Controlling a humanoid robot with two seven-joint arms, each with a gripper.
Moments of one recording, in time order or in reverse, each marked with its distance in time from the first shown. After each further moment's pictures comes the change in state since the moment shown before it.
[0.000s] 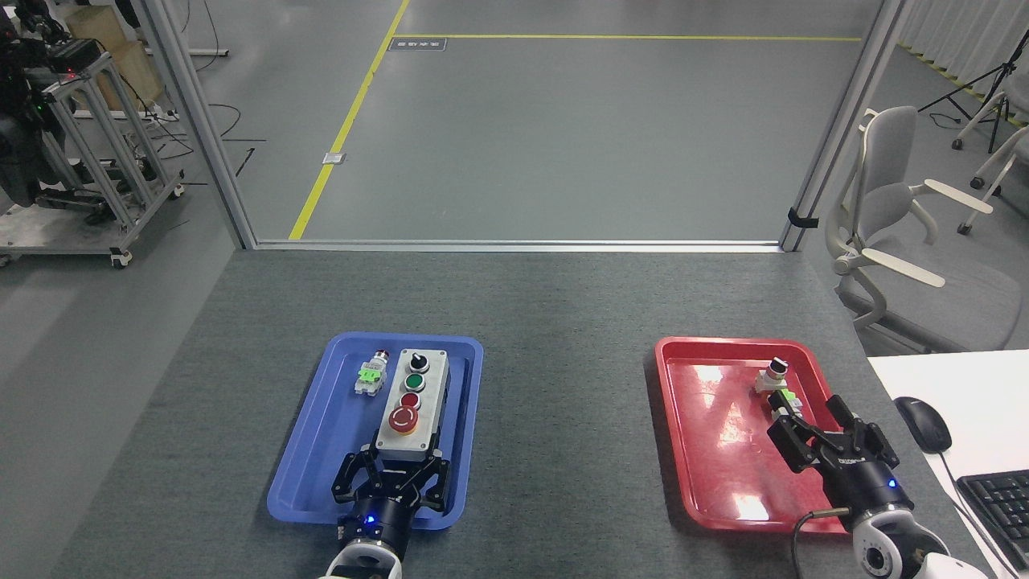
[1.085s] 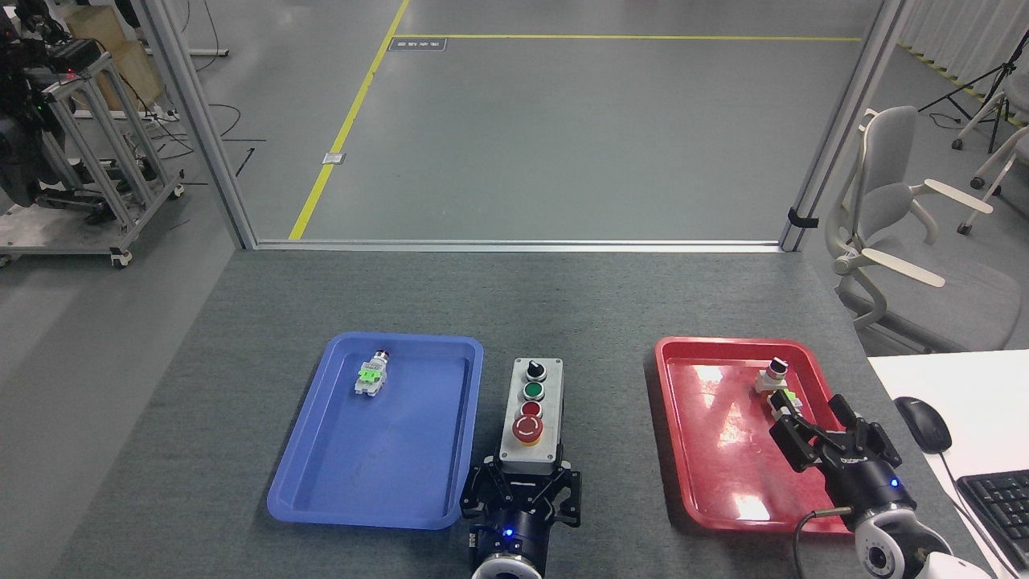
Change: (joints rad) left arm -0.066 -0.134 -0.507 -0.077 0.315 0.452 -0.084; right arm -0.001 -0.005 -0.001 0.000 0.000 0.001 0.002
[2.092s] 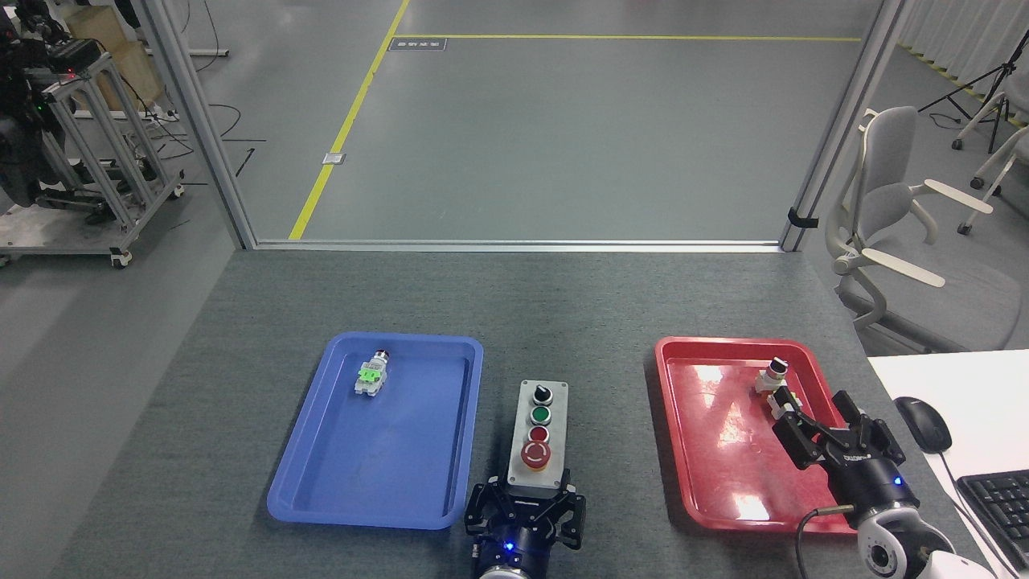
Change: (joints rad) left arm -0.043 0.002 -0.083 0.138 0.130 -0.086 0.072; right arm 0.000 -0.005 0.001 -0.008 0.000 0.003 -0.003
